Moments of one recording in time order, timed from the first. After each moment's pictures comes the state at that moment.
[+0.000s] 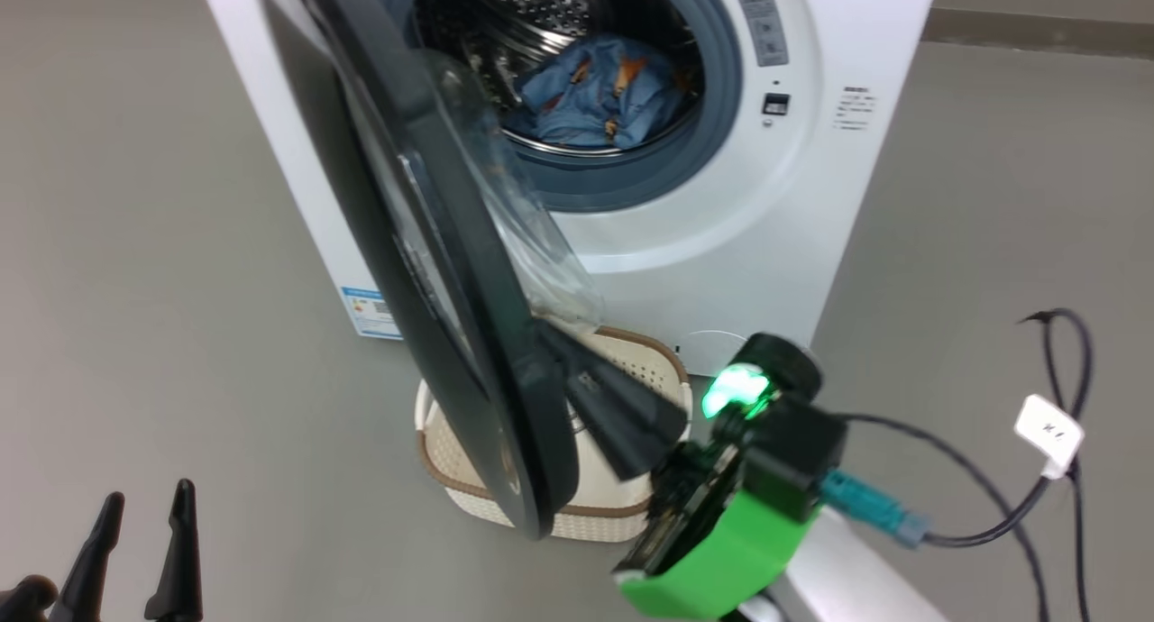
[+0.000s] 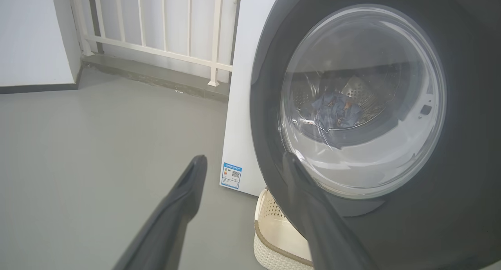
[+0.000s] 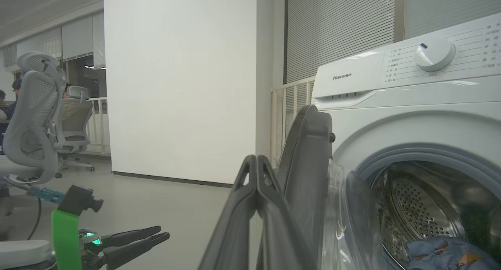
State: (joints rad) left arm 0.06 0.29 -0.02 0.12 -0.57 -0.13 -0.26; right arm -0.39 -0.07 0.61 -0.02 0.35 0.13 -0.26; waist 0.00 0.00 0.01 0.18
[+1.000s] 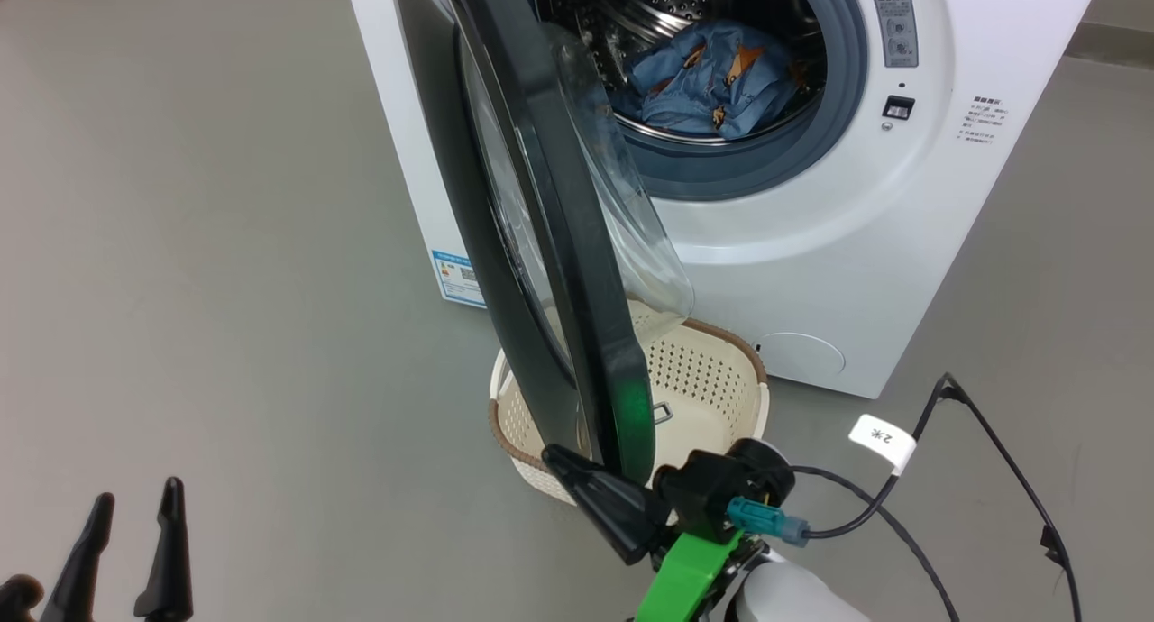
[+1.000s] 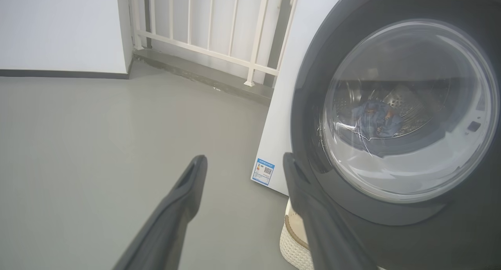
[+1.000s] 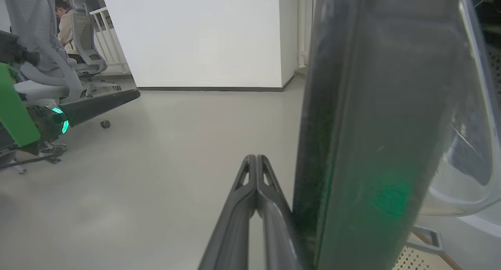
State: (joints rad) left arm 0.06 0.29 -0.01 0.14 -0.60 -0.13 -0.26; right arm -0.40 -0.07 0.71 0.42 0.36 0.13 -0.26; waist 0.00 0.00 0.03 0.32
